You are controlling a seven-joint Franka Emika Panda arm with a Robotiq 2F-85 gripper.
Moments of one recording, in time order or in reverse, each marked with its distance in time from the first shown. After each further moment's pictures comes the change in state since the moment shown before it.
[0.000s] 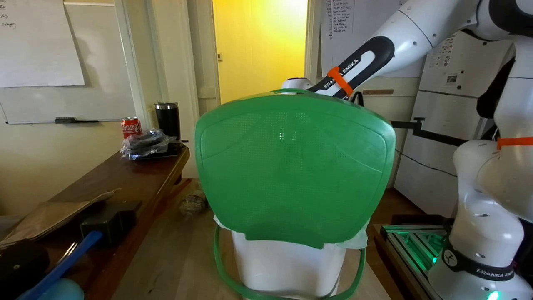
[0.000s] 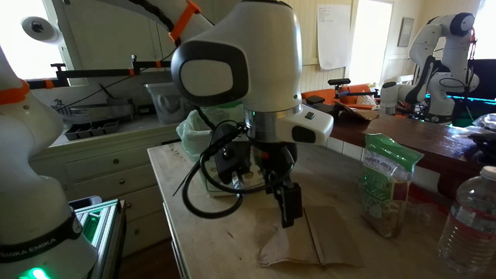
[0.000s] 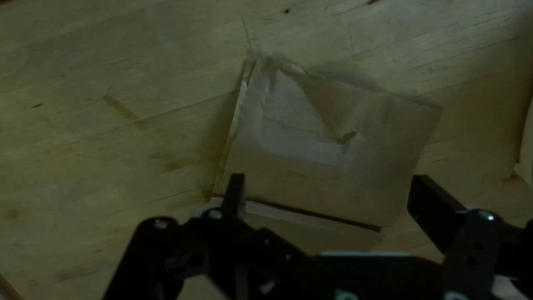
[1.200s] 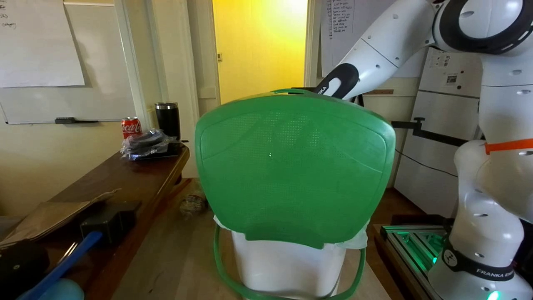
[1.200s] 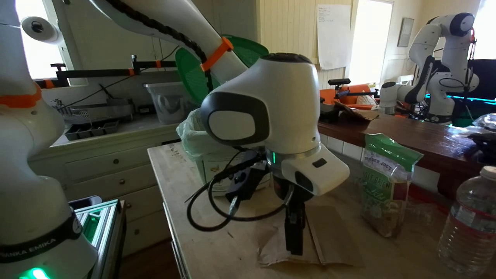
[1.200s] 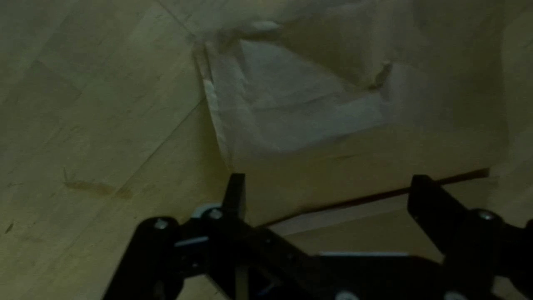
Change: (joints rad) arm -0.030 0.213 0.041 0.071 0.120 0.170 0.412
